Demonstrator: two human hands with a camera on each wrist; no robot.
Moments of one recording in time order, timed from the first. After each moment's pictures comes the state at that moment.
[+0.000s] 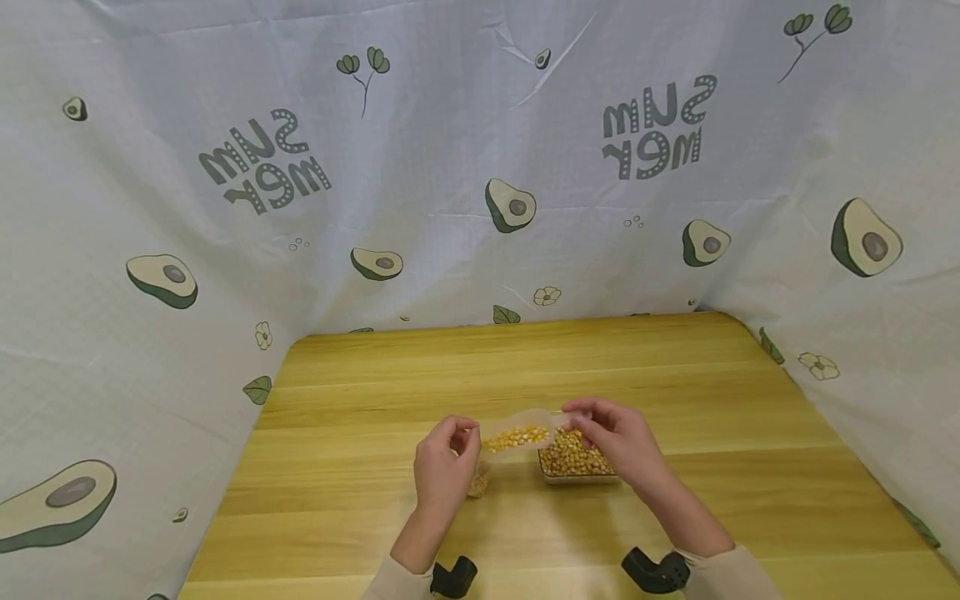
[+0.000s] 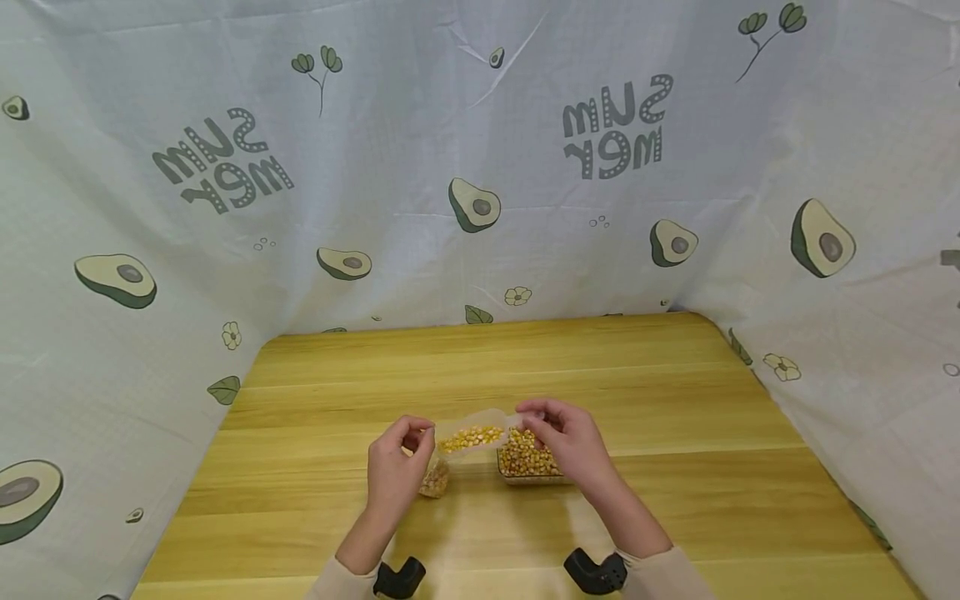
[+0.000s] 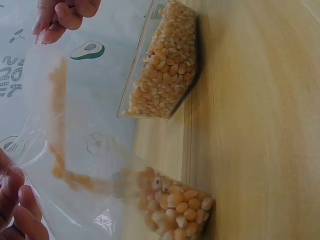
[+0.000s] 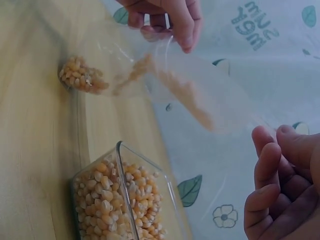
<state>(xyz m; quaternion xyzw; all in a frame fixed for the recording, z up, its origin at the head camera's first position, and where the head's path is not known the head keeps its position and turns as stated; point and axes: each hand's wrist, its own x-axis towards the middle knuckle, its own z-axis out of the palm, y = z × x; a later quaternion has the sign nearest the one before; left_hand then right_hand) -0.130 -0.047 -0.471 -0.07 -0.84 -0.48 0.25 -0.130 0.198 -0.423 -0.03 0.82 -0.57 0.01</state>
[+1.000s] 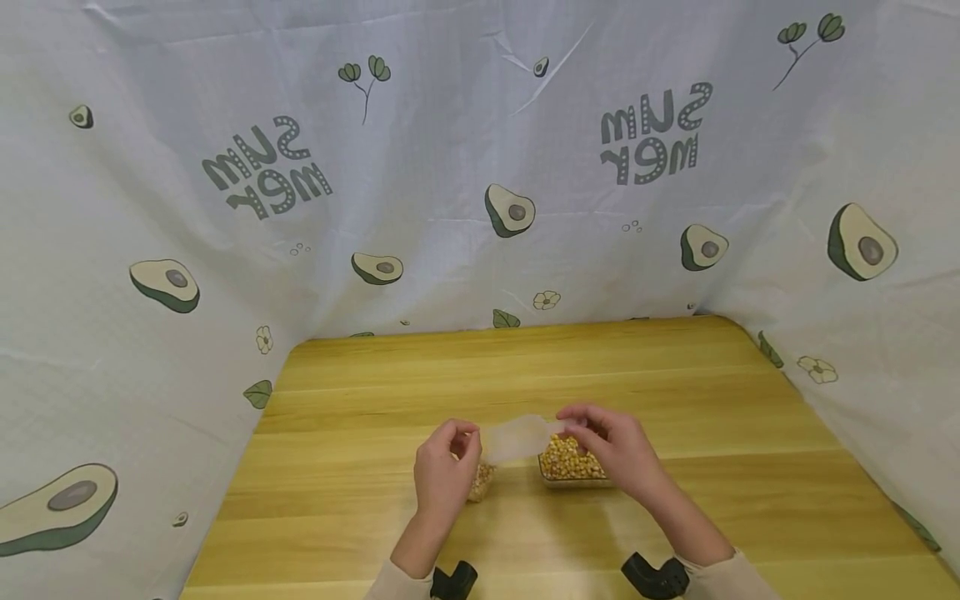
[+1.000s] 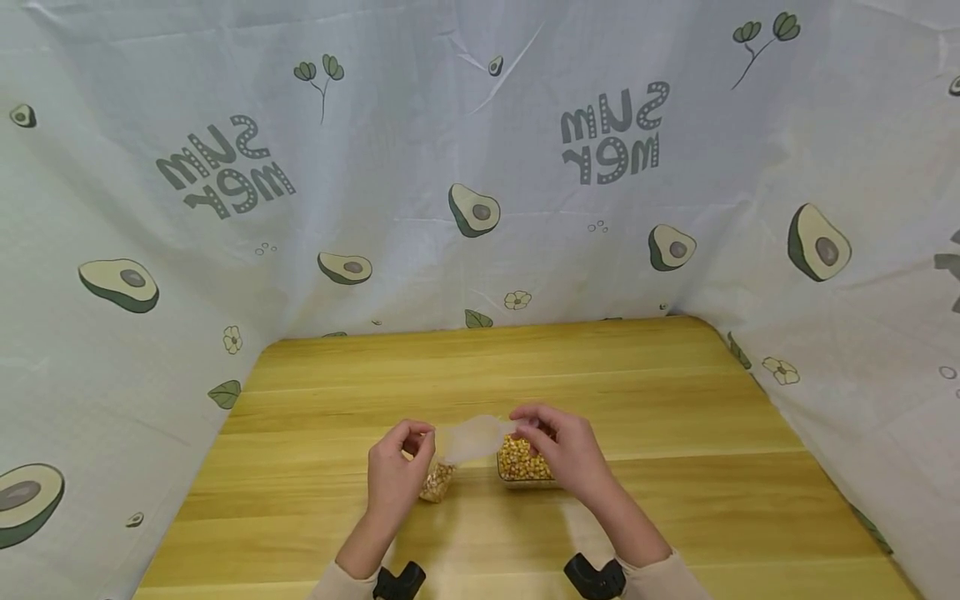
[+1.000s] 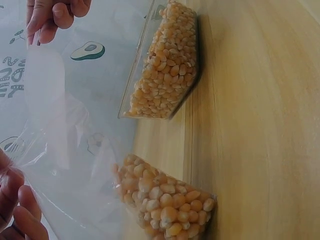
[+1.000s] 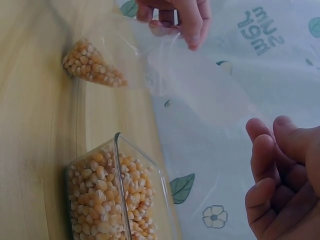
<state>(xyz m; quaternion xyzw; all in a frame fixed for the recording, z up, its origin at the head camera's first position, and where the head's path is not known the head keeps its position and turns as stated) -0.128 -0.046 -0.471 -0.06 -0.84 -0.48 0.26 -0.124 0.195 -0.421 -0.14 0.85 -0.51 -0.04</state>
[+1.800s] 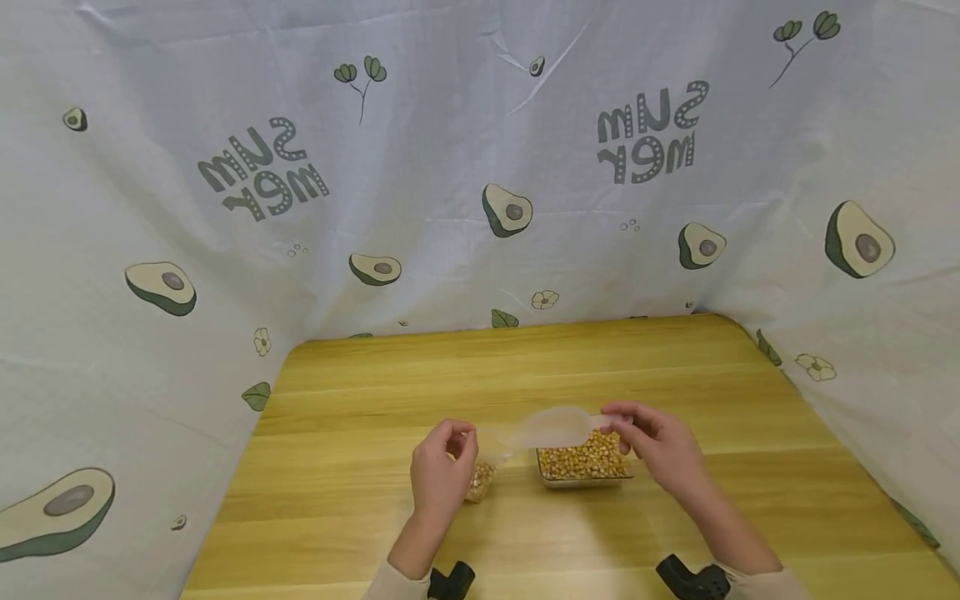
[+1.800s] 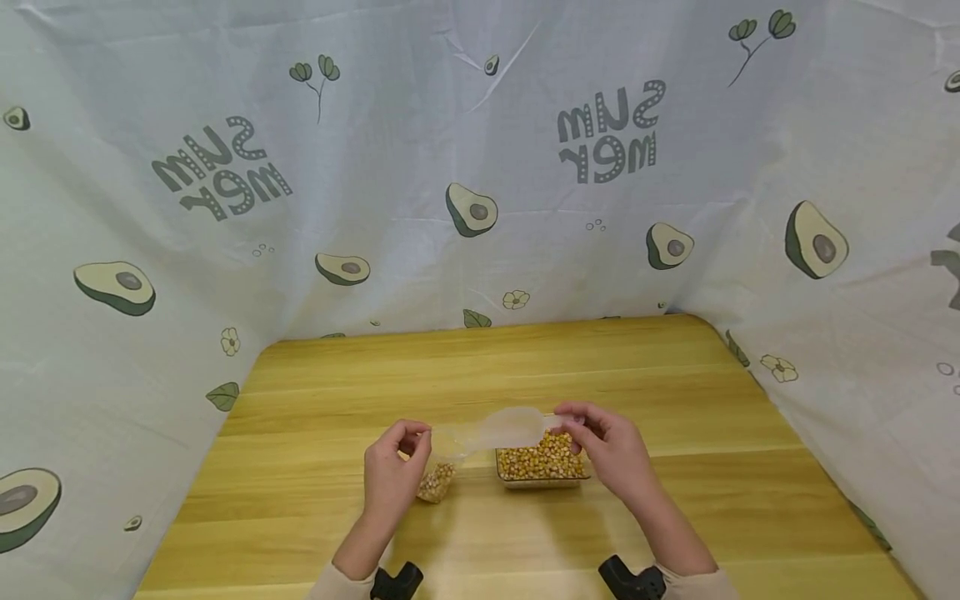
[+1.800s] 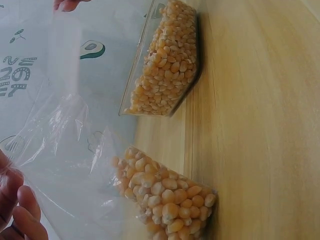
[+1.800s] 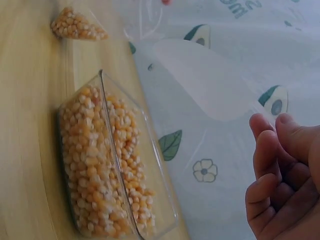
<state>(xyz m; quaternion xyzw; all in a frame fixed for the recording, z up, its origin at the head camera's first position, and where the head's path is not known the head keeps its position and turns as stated) -0.129 -0.048 -0.470 -0.05 -0.84 -0.47 0.25 -0.116 0.244 -0.426 -0.06 0.85 -0.53 -0.06</state>
